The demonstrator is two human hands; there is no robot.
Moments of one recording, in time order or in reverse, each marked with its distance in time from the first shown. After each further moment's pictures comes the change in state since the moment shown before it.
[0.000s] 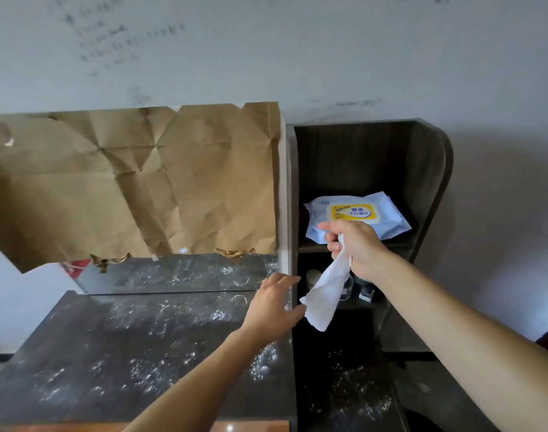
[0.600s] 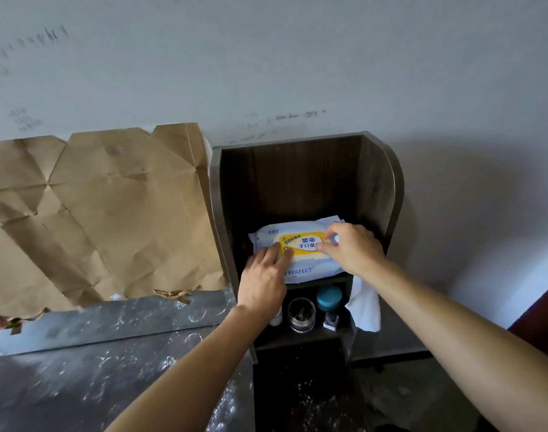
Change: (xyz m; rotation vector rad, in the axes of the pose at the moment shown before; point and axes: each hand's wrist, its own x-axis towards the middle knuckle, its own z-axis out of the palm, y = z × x) left_hand 0.153 0.067 0.027 0.529 0.247 0.313; right_hand 0.108 -0.023 -0.115 -1.207 0.271 -0.401
